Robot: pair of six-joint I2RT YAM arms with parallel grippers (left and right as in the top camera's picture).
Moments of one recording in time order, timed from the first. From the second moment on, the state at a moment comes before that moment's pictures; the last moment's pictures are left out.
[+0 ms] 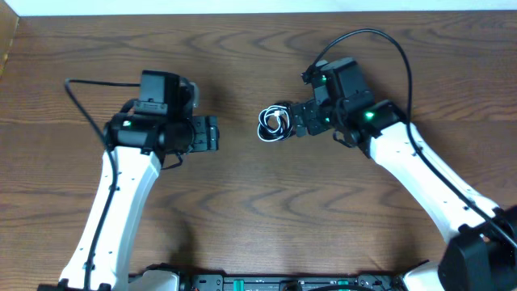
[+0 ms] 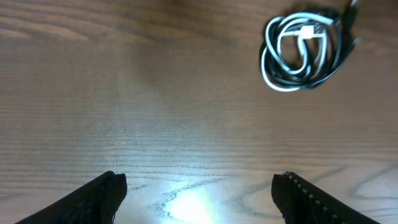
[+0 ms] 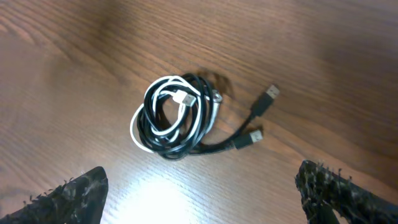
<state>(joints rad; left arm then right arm) -0.14 1.39 1.22 -1.00 0.14 -0.17 0.47 1.64 1.24 -0.50 -0.10 0.13</state>
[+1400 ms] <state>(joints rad) -0.16 1.47 1.21 -0.95 0.25 -0.26 0.48 1.93 1.25 -0.59 -0.28 0.42</state>
